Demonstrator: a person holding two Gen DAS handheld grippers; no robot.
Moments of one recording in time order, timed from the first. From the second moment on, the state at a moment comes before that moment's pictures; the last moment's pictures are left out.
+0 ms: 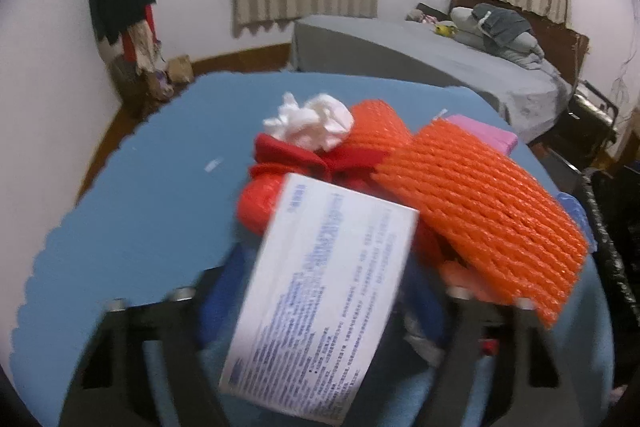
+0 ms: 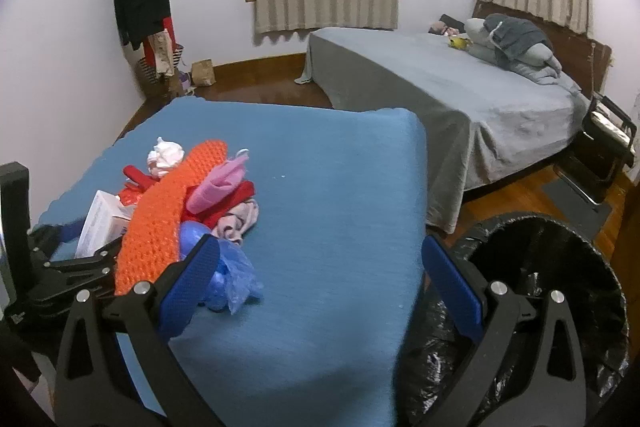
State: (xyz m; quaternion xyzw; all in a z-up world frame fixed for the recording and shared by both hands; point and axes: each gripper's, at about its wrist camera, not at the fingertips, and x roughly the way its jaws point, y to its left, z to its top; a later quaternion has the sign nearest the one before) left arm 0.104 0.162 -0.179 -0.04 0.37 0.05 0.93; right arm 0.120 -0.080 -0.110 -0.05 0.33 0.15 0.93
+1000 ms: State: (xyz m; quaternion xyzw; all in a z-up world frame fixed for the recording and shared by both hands) left arm 0.064 0.189 -0.134 -0.06 0.32 0.11 0.94; right arm 0.101 -0.003 -0.117 -0.07 0.36 0.33 0.87
